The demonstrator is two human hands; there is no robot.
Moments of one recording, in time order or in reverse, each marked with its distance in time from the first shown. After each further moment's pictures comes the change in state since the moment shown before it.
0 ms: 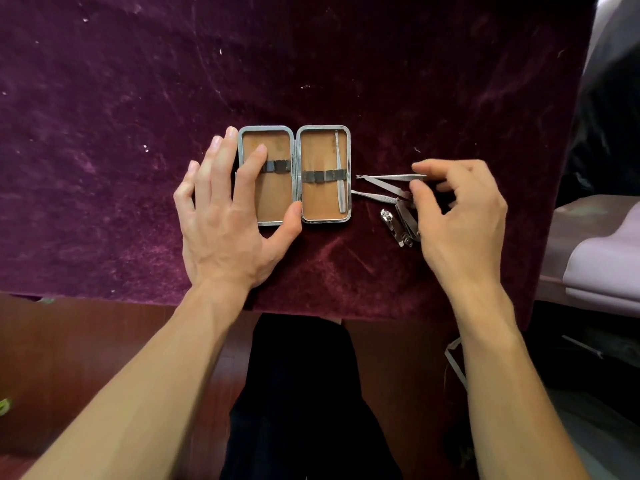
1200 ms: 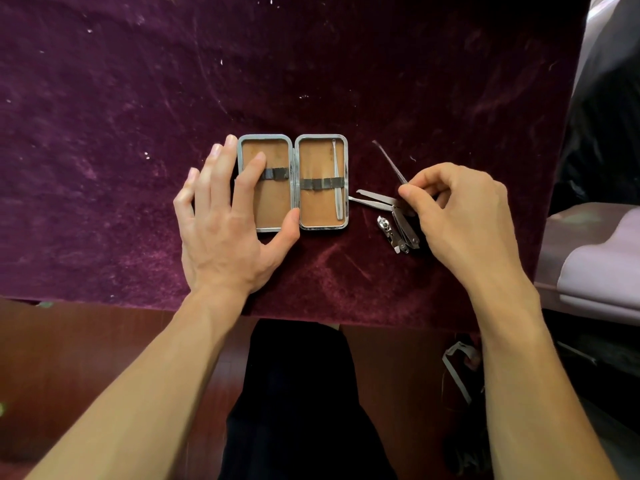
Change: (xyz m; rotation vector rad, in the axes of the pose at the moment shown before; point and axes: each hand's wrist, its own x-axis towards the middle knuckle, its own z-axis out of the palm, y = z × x) left_hand -0.001 0.000 0.000 0.006 -0.006 -0.001; right_hand 0.021 -0.011 -0.019 -0.153 -0.211 0.083
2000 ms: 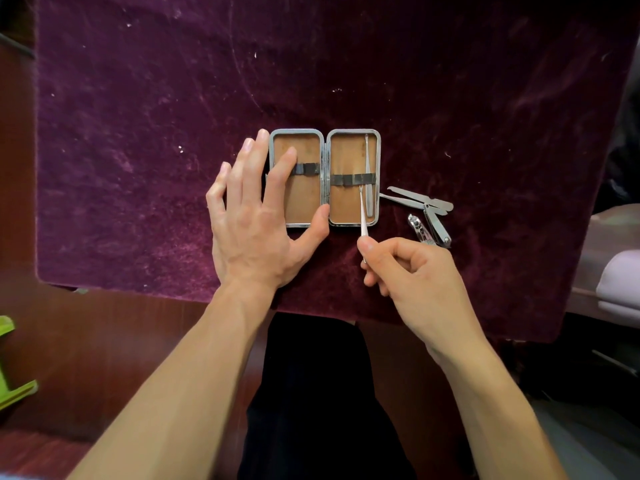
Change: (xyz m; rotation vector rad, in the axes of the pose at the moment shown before) left_hand 0.000 0.000 0.000 0.013 0.010 -0.002; right_hand -0.073 -0.028 0.045 0.668 -0.355 0.229
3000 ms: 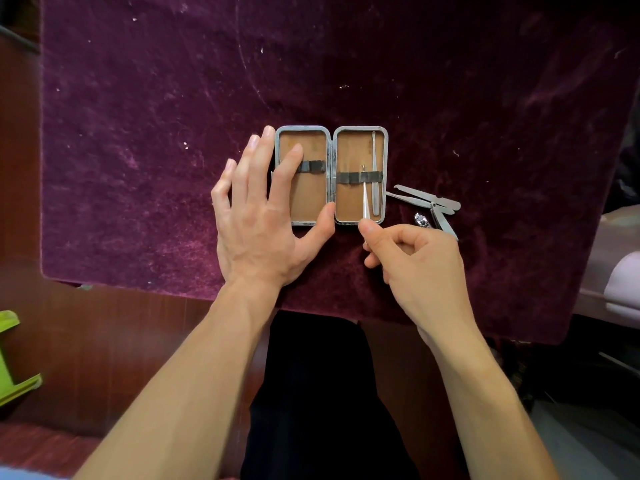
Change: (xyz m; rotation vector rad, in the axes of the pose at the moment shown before) left_hand 0.000 0.002 -0.002 -0.006 0.002 -0.004; right_hand 0.014 -0.003 0.012 -0.096 0.172 0.003
